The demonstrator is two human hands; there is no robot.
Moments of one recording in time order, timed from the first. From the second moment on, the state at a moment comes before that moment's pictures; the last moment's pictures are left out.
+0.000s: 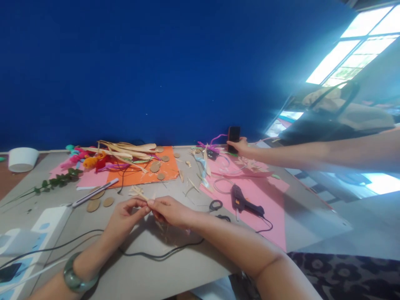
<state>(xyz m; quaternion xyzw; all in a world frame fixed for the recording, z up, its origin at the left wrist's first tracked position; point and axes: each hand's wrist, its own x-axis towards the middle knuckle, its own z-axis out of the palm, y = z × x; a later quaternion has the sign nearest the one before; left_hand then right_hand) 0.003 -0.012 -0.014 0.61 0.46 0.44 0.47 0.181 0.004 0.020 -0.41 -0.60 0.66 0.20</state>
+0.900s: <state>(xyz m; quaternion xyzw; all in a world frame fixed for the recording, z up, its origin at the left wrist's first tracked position) 0.007 -0.014 -0.006 0.61 0.48 0.45 0.43 0.181 0.003 0.011 -0.40 -0.65 0.62 0.18</state>
